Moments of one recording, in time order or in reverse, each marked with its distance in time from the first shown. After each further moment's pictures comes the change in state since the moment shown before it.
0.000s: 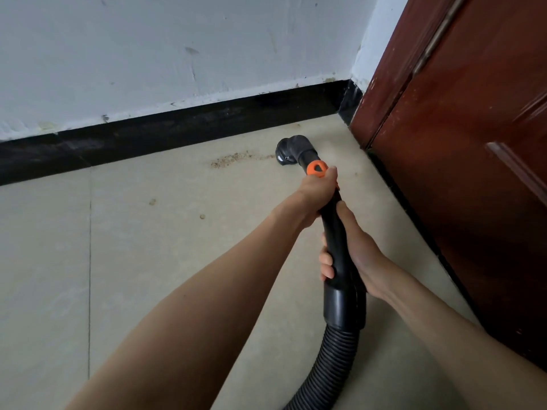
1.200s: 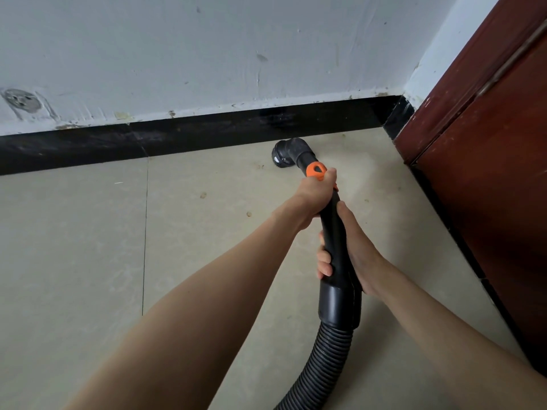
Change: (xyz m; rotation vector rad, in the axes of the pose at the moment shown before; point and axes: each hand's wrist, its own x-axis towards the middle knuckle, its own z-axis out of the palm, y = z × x) left_hand -0.019 -0.002 -0.082 -0.014 0.085 0.106; right_hand 0.012 -0.006 0.072 -0.049 -0.124 0.005
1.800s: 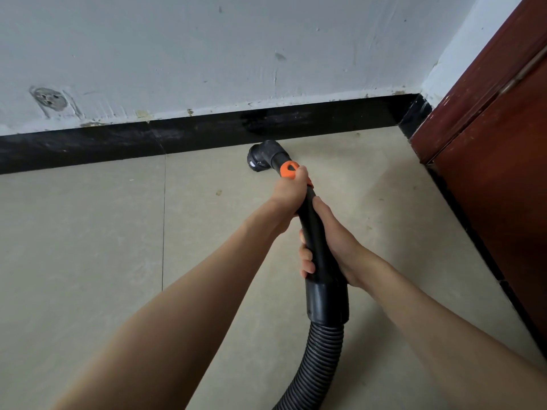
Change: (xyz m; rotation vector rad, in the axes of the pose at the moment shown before) left_hand -0.016 -0.009 -0.054 -0.122 0.159 -0.019; right_hand 0.009 -0.005 0.045 -0.131 -0.138 0.024
